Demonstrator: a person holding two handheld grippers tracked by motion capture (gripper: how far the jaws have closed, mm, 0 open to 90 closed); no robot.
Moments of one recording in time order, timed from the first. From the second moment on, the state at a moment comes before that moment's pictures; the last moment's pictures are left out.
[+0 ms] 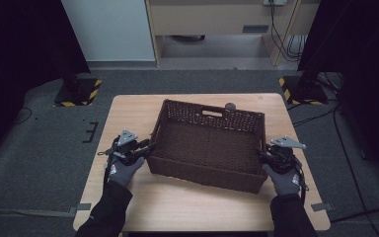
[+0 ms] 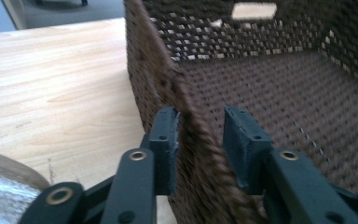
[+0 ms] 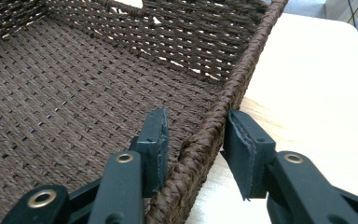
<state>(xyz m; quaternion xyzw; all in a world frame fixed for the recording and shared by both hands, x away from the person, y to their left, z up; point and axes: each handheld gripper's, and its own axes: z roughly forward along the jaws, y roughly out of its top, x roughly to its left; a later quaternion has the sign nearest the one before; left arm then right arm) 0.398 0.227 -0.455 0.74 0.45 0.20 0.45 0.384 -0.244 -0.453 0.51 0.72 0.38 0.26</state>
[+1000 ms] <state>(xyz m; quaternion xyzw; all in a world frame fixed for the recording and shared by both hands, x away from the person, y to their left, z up) 0.375 0.228 -0.454 0.73 0.46 0.20 0.46 0.372 -0.250 -0.441 0.49 0.73 0.40 0.26</state>
